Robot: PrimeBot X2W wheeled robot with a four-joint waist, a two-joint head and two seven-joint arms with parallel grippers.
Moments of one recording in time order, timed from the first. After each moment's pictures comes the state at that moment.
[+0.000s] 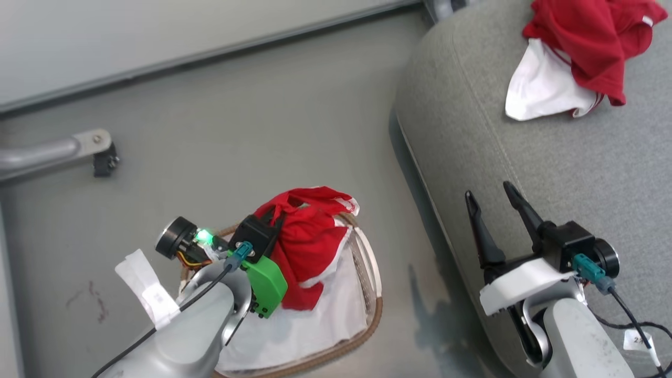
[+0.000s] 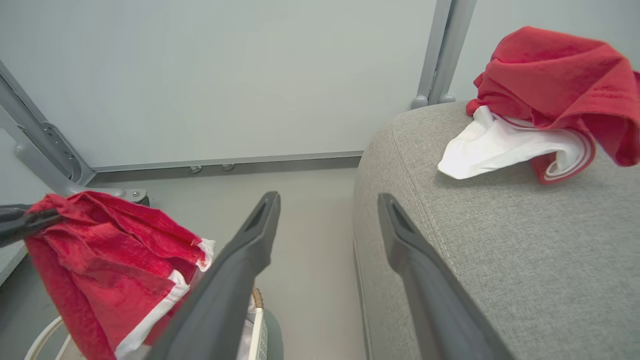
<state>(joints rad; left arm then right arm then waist) -0.63 0.22 -0.90 0.77 -0.38 -0.02 -0.26 -0.25 -0.05 0.10 0.27 0.13 0.13 -0.26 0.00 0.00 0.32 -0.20</state>
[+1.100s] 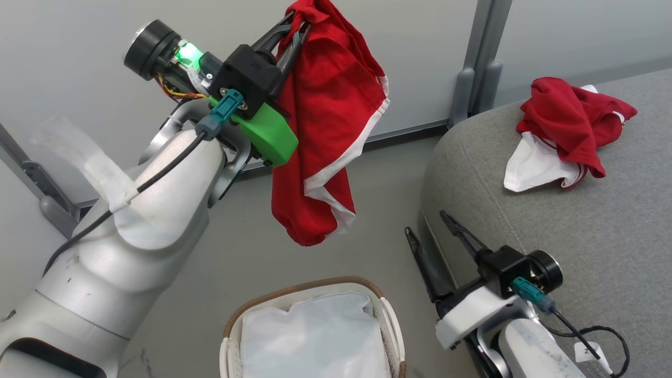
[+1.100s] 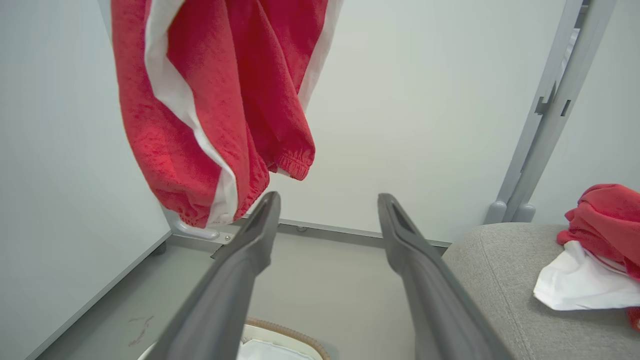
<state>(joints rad) -0.99 0.27 -0.79 0.46 -0.31 -0.08 -0.19 -0.22 -0.05 0.29 0.28 0.12 0.13 -0.26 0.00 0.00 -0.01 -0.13</state>
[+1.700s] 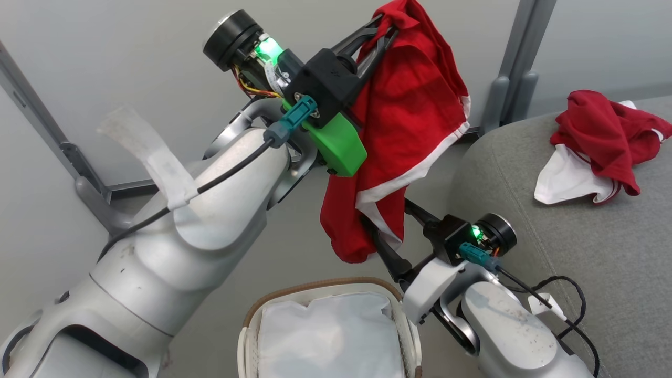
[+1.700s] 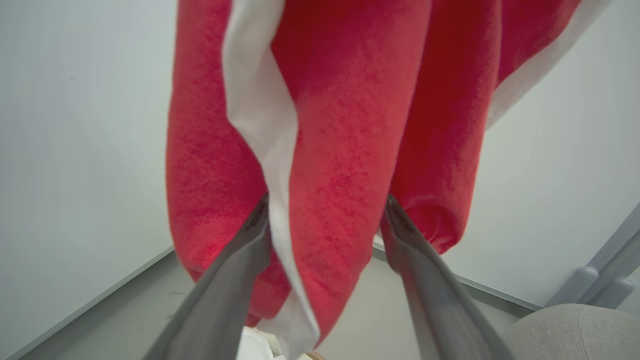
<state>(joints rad) -1.04 0.15 -0.87 0.45 -0.34 -0.11 -0.20 -0.45 -0.05 0.50 0.48 0.18 0.13 -0.26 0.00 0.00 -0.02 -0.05</state>
